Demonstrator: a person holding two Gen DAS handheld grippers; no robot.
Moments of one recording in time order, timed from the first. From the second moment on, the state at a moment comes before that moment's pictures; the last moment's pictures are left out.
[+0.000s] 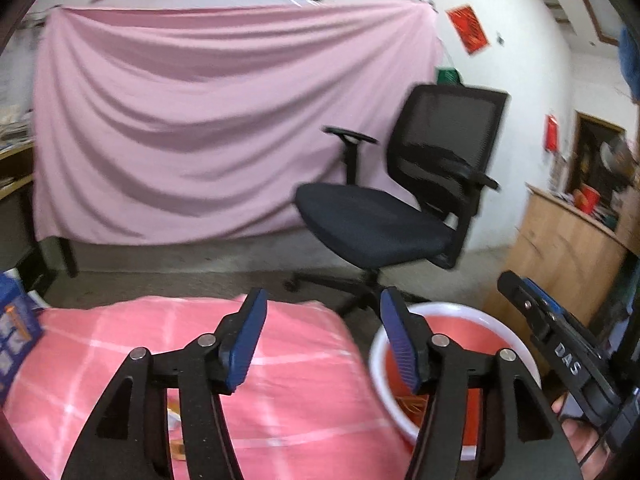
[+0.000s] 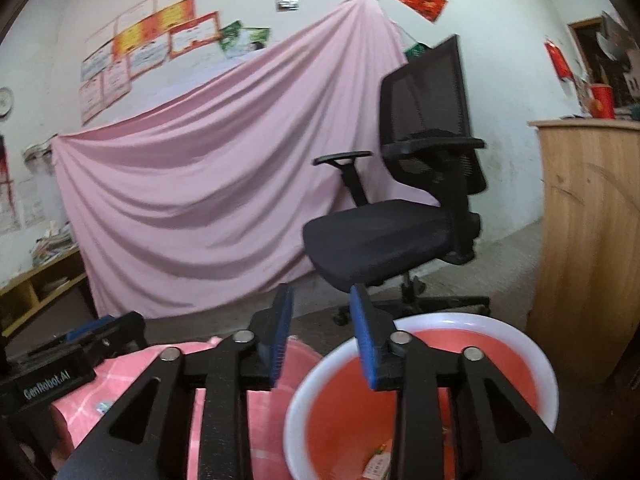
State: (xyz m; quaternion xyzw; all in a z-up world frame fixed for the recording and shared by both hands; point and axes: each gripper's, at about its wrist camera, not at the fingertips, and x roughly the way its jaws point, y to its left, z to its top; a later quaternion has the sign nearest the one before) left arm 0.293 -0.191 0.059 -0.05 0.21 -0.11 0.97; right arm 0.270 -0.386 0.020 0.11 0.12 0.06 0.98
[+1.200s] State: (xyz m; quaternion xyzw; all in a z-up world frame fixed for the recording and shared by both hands) left arm 0.216 0.016 0.009 -0.04 0.17 0.11 0.98; right arm 0.251 -0.194 0.001 -0.08 0.09 0.24 0.96
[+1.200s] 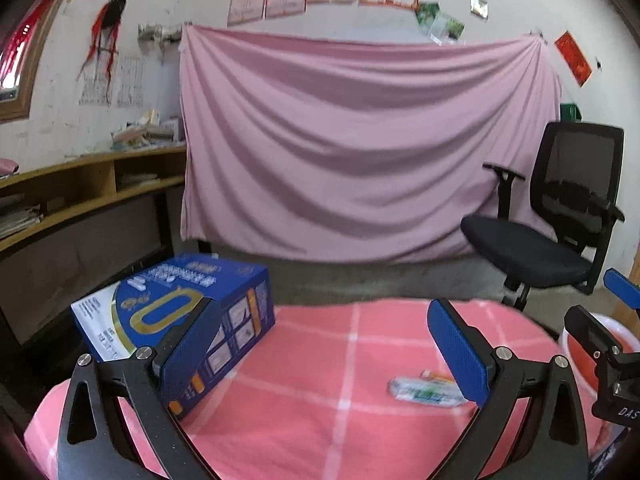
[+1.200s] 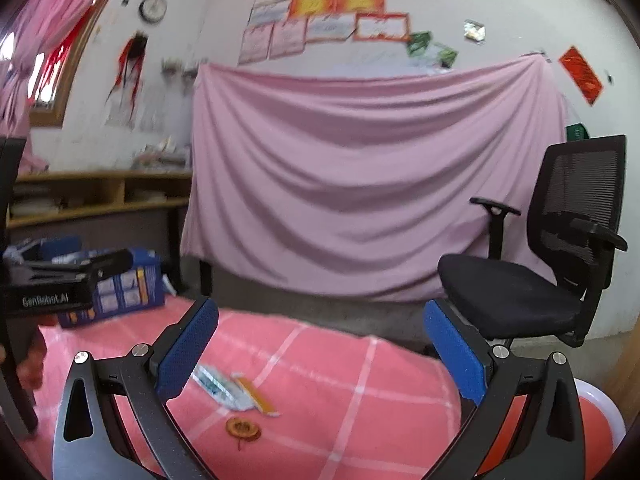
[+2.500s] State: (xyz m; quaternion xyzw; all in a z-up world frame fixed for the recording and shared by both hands) left arm 0.316 0.000 -0.053 -0.05 0.44 -0.07 0.89; right arm 0.313 -0.169 -0.068 -0.10 0.42 0.34 0.83
